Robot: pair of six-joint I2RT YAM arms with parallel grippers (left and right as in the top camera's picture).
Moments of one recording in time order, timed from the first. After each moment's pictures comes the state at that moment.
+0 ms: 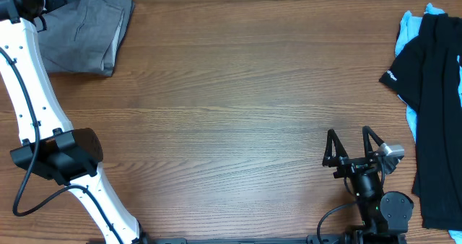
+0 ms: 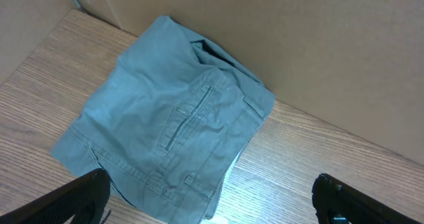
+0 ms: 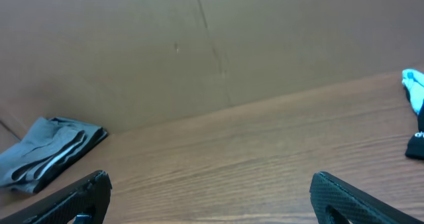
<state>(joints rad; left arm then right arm) 0.34 2.23 2.64 -1.16 0.07 -0.19 -0.04 0.02 0.05 -0.01 -0.21 0.33</state>
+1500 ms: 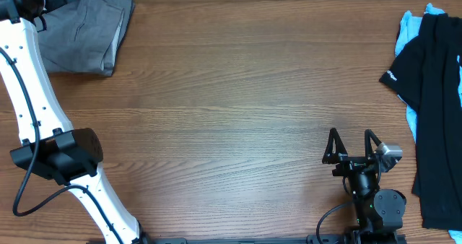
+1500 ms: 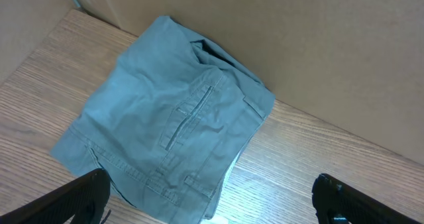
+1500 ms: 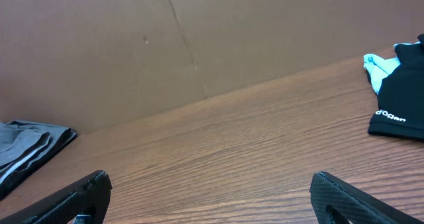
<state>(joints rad) 0.34 2.23 2.64 -1.16 0.07 -0.19 0.03 0.01 0.02 -0.03 -0.04 0.33</state>
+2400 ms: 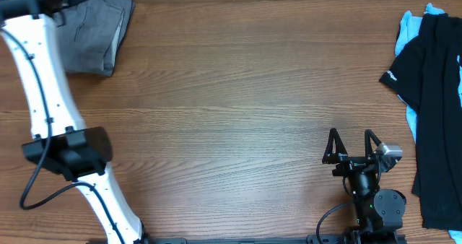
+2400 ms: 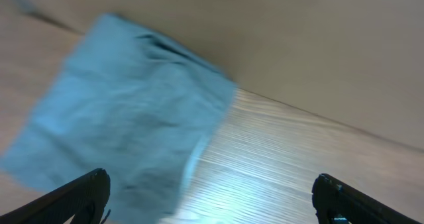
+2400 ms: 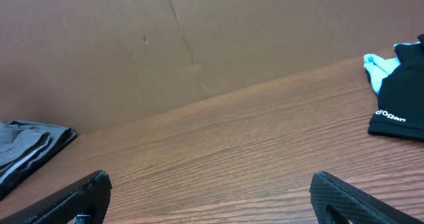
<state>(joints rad) 0.22 2.23 2.64 -1.16 0.07 -0.19 0.03 0.01 0.02 -0.03 -0.04 0.33</state>
